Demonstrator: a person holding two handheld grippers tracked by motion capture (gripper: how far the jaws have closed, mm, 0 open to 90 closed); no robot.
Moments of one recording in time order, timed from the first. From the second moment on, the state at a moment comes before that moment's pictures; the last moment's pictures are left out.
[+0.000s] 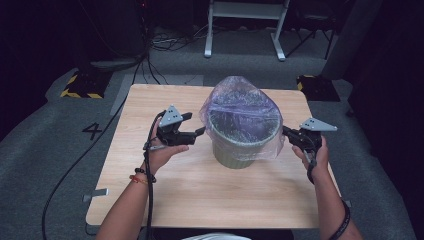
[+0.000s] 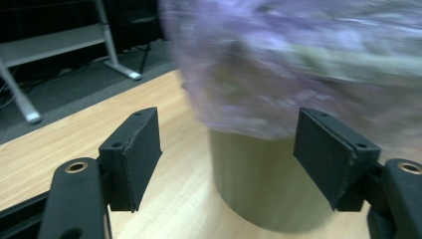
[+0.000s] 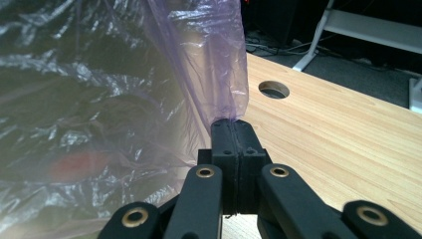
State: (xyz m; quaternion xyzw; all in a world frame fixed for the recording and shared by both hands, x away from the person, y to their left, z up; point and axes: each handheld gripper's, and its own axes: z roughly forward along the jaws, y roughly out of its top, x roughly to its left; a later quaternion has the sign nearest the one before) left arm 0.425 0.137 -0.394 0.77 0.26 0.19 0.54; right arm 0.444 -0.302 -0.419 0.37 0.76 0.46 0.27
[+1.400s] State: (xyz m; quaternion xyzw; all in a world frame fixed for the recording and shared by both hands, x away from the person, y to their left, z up) left arm 0.412 0.104 -0.417 0.82 0.22 0.19 0.50; right arm 0.377 -0.256 -0.421 0.18 0.82 0.44 0.32
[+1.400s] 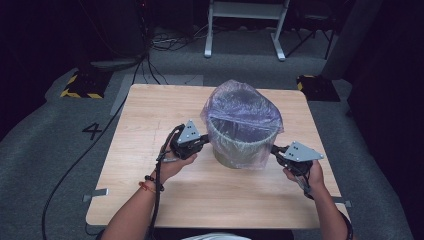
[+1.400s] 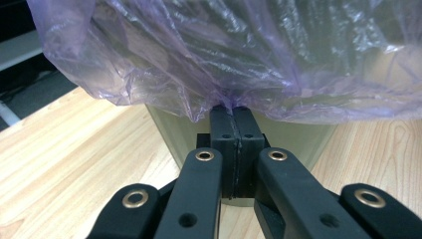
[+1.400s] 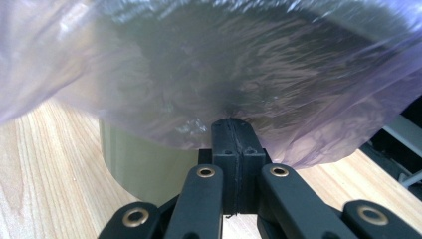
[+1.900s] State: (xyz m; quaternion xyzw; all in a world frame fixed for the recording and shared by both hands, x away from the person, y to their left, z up) left arm 0.407 0.107 -0.431 0.82 0.22 0.19 0.49; right arm 0.391 -0.263 -0.448 0.22 0.83 0.43 0.29
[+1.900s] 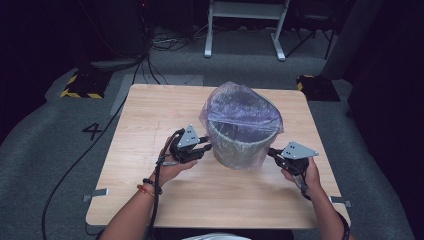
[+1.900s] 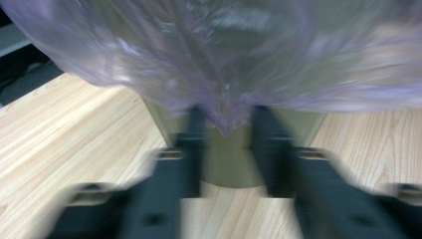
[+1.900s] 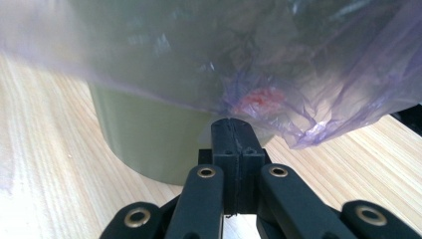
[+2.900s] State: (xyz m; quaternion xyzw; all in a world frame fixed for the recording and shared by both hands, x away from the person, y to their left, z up) left arm 0.397 0.106 -0.414 0.80 0.20 0.22 0.52; right arm 0.363 -0.286 -0.341 0.16 0.76 0.53 0.33
